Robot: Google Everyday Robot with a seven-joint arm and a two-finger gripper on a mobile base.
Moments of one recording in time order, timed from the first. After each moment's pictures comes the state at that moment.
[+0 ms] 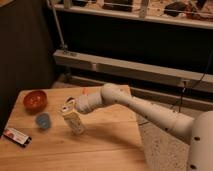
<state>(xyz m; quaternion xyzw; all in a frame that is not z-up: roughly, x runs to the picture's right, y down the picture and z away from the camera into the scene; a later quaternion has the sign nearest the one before) -0.198 0.105 0.714 -0.32 -0.54 0.17 0.76</state>
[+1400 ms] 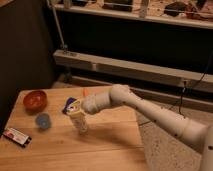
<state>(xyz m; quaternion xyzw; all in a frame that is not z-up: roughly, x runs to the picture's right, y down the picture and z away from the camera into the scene) -0.164 0.100 0.701 -0.29 -0.55 0.17 0.76</state>
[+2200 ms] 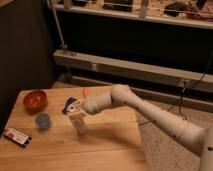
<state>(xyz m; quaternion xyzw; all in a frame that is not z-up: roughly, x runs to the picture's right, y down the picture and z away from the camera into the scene) -0.167 0.102 0.696 -0.30 -0.58 0.15 0.74</state>
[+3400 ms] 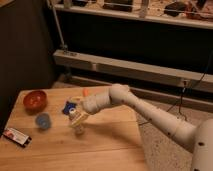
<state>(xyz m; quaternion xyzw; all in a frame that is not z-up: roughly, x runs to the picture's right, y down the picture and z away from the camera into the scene) -0.172 0.105 0.711 -0.31 -0.58 0.13 0.74</state>
